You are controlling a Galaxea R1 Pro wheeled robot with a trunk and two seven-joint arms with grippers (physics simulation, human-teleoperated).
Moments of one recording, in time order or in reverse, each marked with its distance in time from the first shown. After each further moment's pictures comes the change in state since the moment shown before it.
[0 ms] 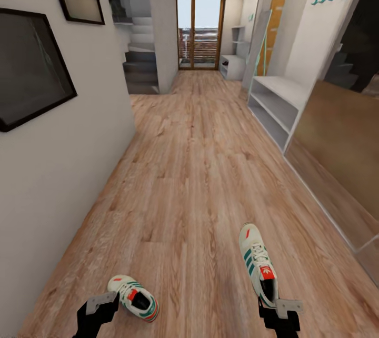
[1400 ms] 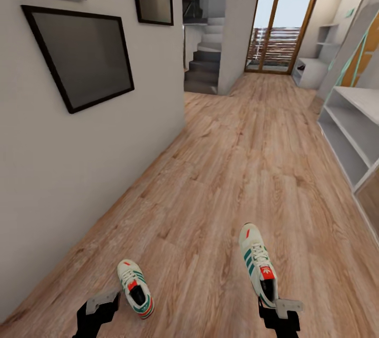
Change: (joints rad) left arm 0.000 0.000 0.002 0.000 0.001 0.000 0.000; right arm 0.000 0.000 0.000 0.000 0.000 0.000 0.000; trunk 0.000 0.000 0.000
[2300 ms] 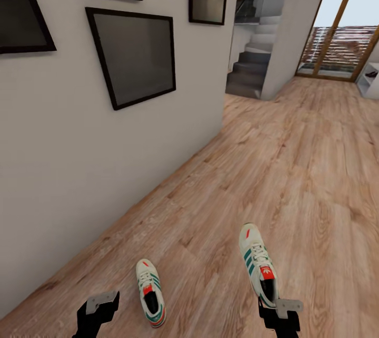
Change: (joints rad) left arm 0.000 0.000 0.000 -0.002 -0.001 0.000 0.000; right arm 0.000 0.000 0.000 0.000 0.000 0.000 0.000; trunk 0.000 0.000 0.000
